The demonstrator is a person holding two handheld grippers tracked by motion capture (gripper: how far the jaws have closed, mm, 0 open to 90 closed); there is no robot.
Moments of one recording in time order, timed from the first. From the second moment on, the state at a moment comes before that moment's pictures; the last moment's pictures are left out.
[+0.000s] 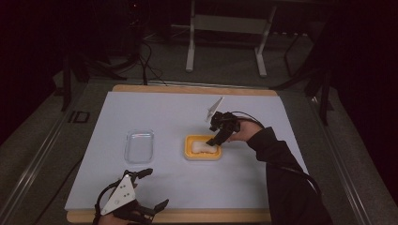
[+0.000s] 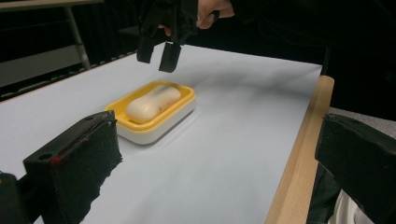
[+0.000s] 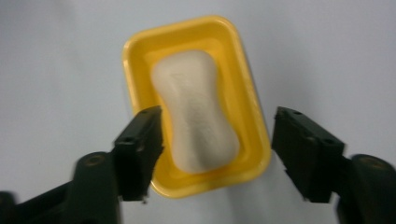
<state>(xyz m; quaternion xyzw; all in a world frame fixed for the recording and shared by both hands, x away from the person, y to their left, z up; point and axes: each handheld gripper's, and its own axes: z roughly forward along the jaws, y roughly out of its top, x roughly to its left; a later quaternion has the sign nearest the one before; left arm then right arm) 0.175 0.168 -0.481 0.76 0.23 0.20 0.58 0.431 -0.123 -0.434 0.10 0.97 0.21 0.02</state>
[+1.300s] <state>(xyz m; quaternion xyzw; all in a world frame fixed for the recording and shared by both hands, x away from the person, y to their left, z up) 0.177 0.167 -0.481 0.76 0.23 0.20 0.58 0.390 -0.189 -0.448 0.31 0.90 0.28 0.09</state>
